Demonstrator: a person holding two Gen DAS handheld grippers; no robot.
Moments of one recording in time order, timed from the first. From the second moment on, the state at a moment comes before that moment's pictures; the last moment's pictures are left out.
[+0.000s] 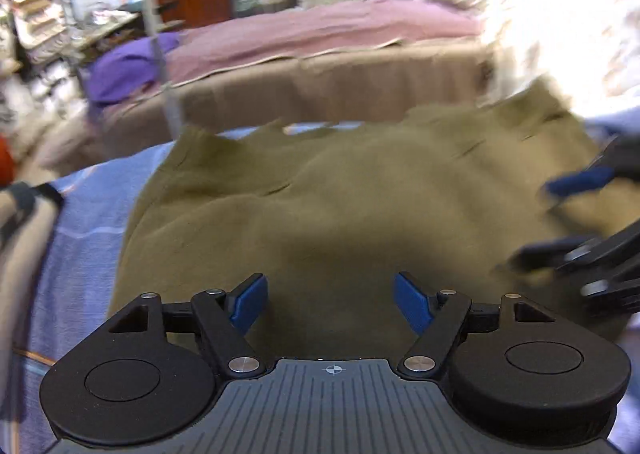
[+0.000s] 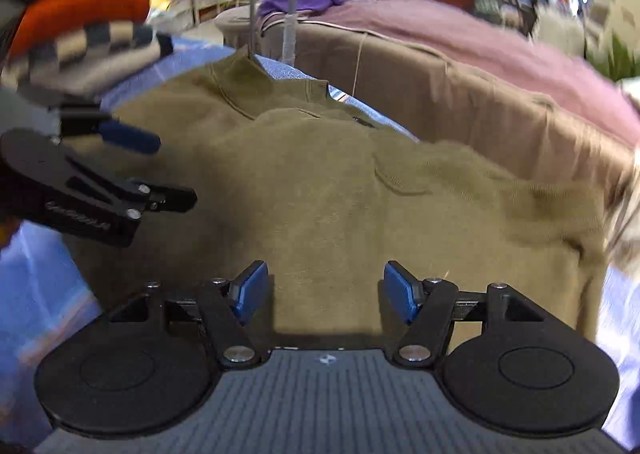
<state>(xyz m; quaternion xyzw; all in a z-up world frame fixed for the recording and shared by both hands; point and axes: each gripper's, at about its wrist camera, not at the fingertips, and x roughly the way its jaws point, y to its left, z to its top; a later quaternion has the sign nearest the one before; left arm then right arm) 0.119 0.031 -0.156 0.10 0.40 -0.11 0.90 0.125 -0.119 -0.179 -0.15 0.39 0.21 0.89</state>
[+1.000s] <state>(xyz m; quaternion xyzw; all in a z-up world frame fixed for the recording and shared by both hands) 0.026 -0.078 -0.147 0.09 0.42 -0.22 0.88 0.101 -0.364 -0.208 0.23 0.46 0.13 0.85</state>
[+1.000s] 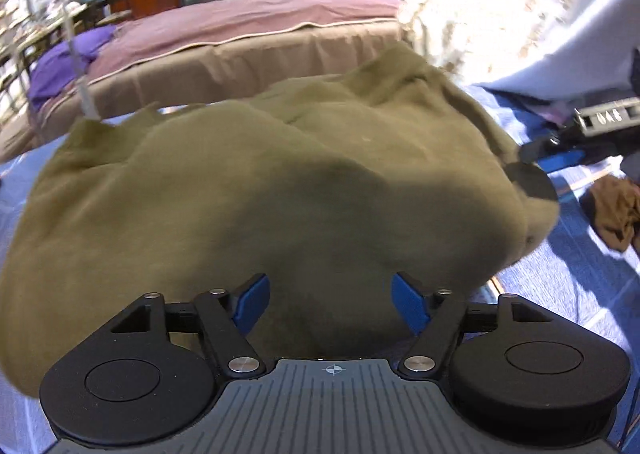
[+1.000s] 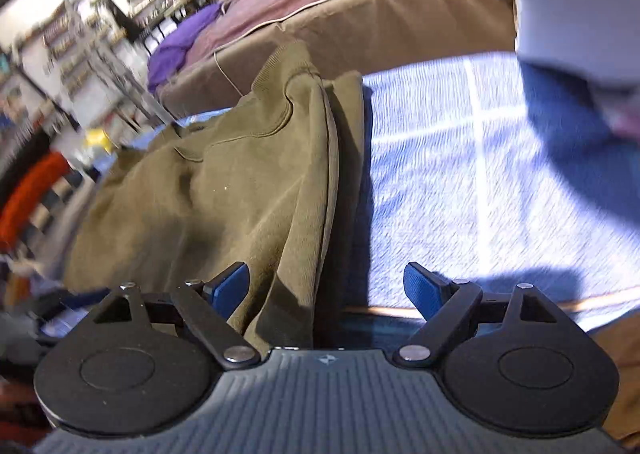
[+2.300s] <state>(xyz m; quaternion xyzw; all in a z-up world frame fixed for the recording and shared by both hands) 0.003 -0.151 -0.136 0.06 0.41 -0.30 0.86 0.126 -0.378 -0.177 0.09 0.44 0.22 0.87</state>
